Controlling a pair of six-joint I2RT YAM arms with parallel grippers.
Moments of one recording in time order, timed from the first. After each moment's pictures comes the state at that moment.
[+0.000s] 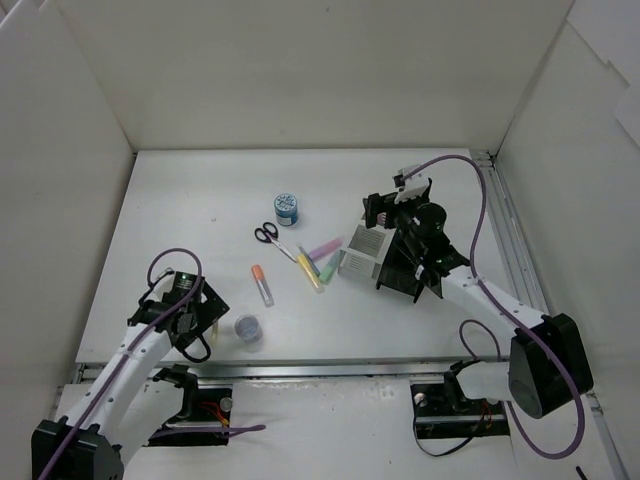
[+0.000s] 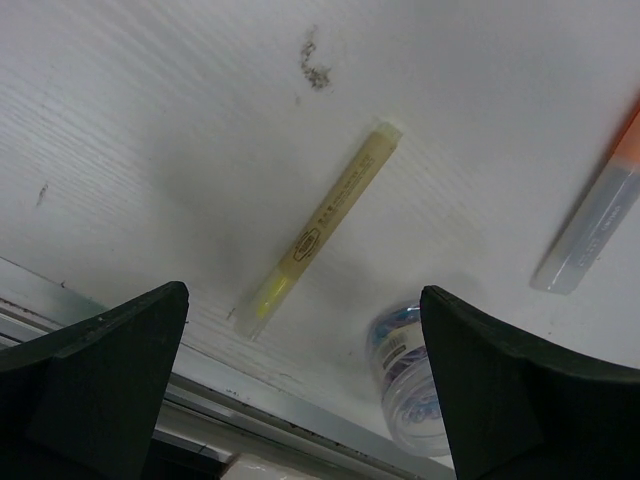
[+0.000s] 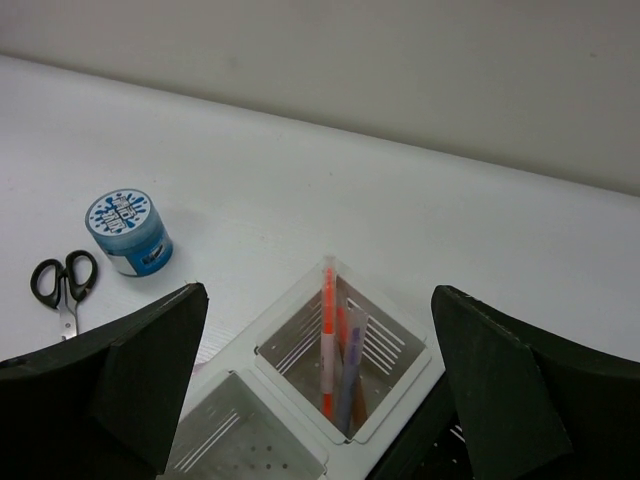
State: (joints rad) left arm -0.23 0.86 0.56 -0.83 -0.22 -0.95; right arm 0.40 1.29 0.73 0.49 0.07 -0.01
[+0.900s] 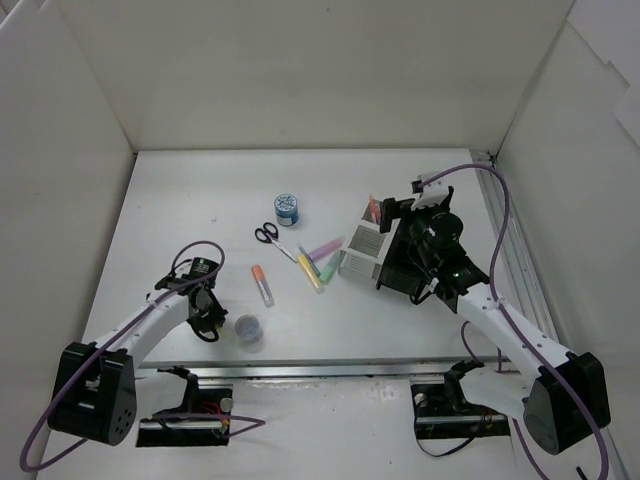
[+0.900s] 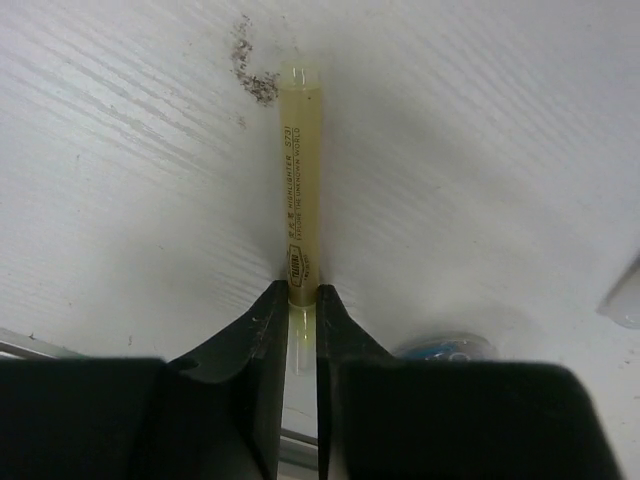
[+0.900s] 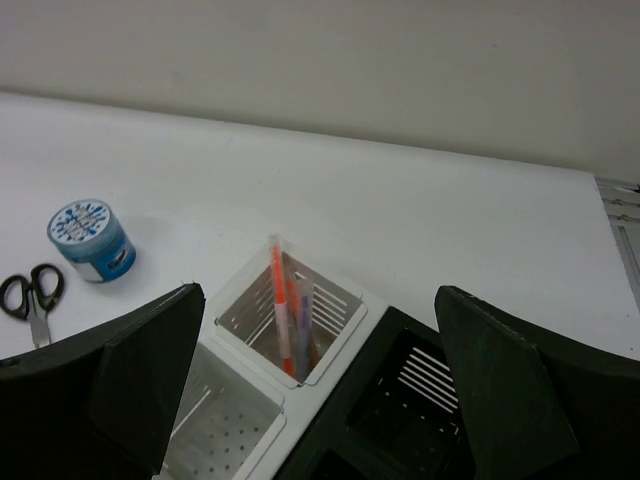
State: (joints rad) left arm -0.23 1.18 0.58 -0.72 -0.15 -0.84; right arm 0.40 1.10 0.68 0.37 0.23 0.02
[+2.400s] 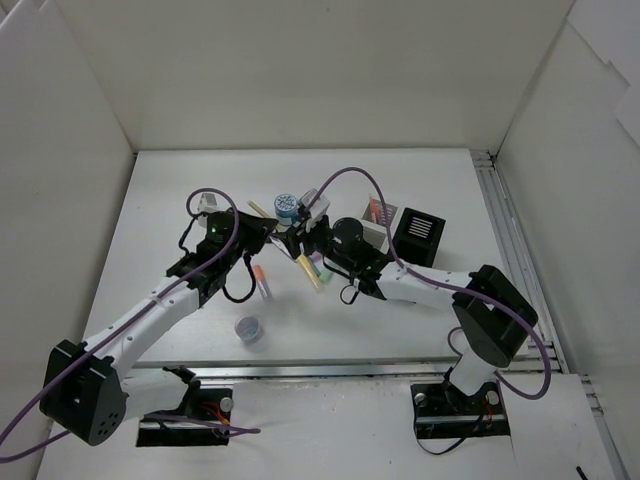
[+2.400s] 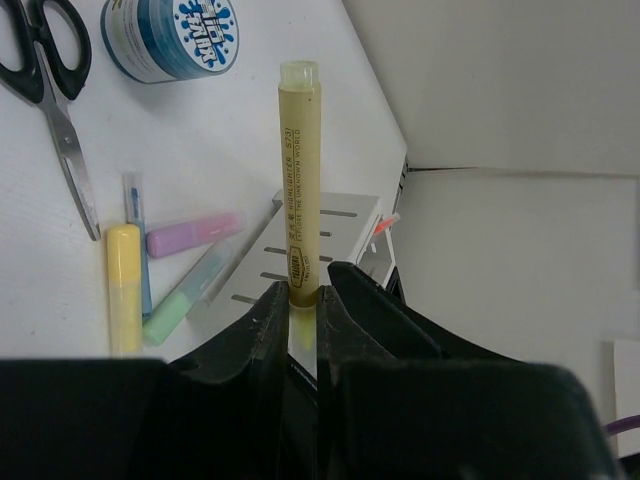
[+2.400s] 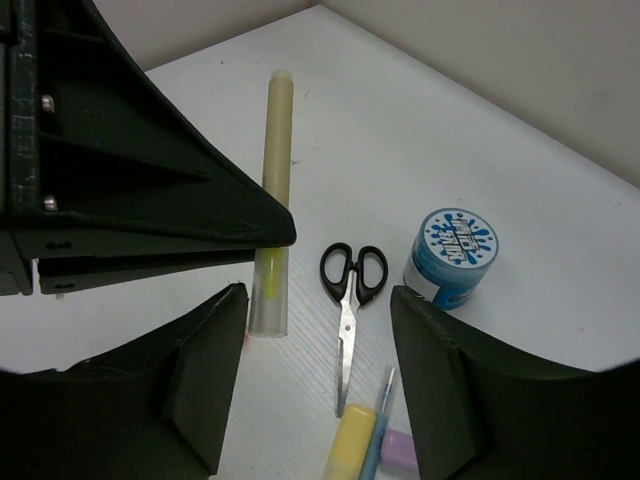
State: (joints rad) left arm -0.49 1.18 0.83 -0.04 -0.14 -1.32; right arm 0.81 1.63 0.91 0.65 -0.05 -0.03
